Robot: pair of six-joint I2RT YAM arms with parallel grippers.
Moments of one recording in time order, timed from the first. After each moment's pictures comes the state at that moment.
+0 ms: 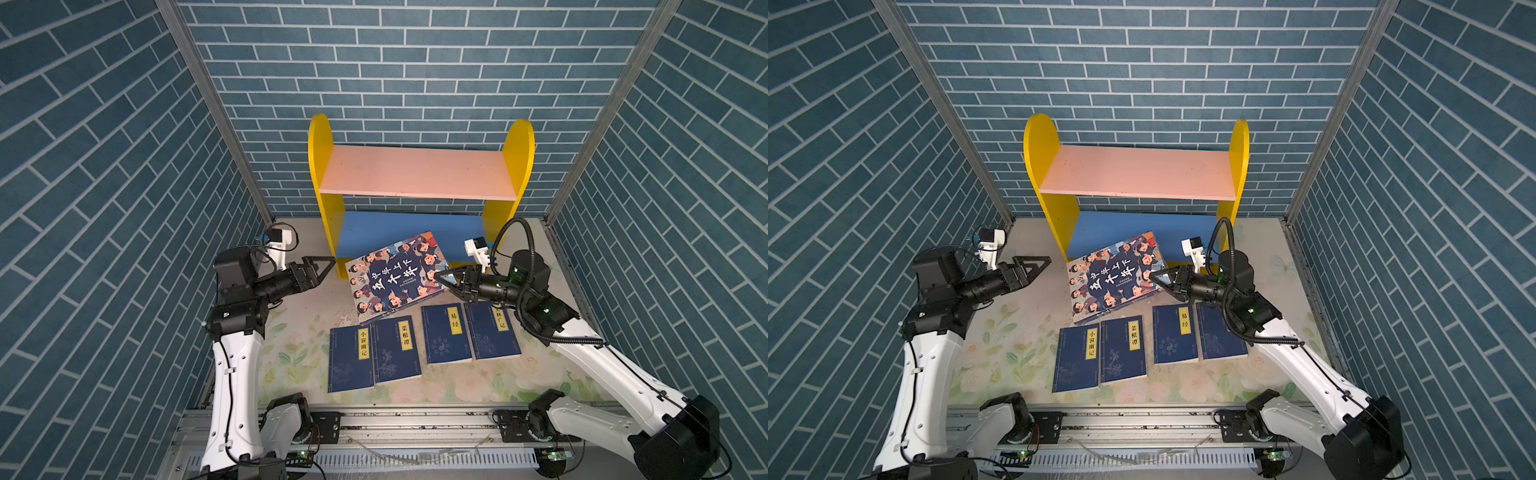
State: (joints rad) left arm 0.25 0.95 1.02 -0.57 0.94 -0.41; right arm 0.58 1.08 0.91 0.04 -0.76 1.15
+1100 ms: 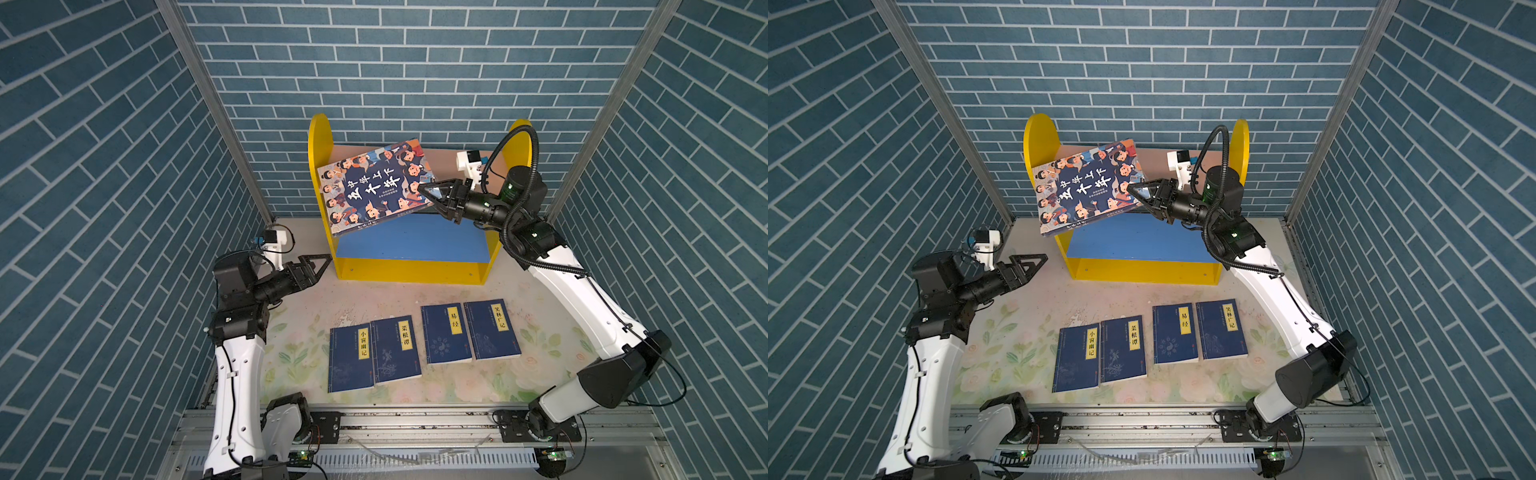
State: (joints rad) left arm 0.26 0.92 0.98 -0.42 0.95 -0.51; right arm 0.56 1.56 1.73 -0.07 -0.71 1.13
